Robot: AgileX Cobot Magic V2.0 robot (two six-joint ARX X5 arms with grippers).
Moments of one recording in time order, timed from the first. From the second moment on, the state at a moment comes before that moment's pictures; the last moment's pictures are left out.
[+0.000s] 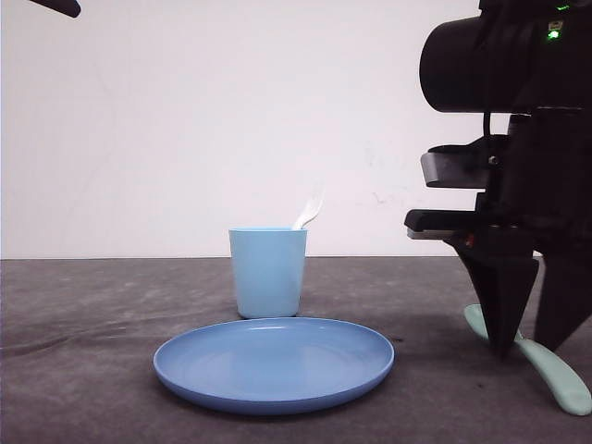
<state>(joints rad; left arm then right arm) -0.64 0.79 0.88 -0.51 -0.08 -0.17 0.60 1.48 0.82 -0.63 0.05 0.52</state>
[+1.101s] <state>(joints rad) -0.64 0.79 0.88 -0.52 -0.08 -0.20 0.71 1.33 1.12 -0.34 0.08 0.33</state>
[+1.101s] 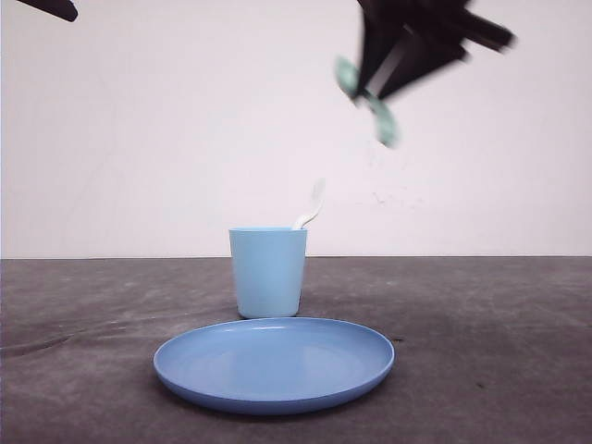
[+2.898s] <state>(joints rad) -0.64 0.79 0.88 -0.55 -0.08 -0.20 0.86 1.26 1.13 -0.45 0.18 0.25</state>
